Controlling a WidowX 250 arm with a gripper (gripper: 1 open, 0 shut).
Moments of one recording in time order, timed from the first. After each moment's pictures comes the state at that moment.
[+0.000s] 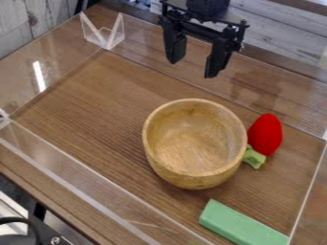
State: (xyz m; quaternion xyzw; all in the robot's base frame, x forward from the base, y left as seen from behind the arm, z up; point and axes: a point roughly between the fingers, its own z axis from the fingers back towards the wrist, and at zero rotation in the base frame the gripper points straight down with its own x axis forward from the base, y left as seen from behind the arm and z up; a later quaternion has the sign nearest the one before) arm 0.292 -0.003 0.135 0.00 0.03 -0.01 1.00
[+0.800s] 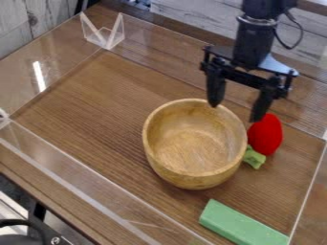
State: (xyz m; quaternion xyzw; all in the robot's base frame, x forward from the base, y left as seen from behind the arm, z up) arm 0.292 -0.085 0.093 -0.01 0.05 0.00 1.00
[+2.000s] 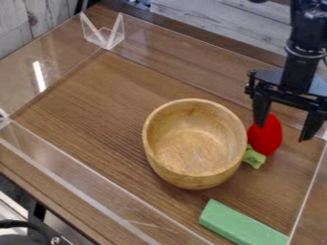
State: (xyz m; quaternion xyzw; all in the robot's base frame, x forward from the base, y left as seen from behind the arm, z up) arm 0.314 -0.122 0.077 -0.03 -0.03 0.04 1.00
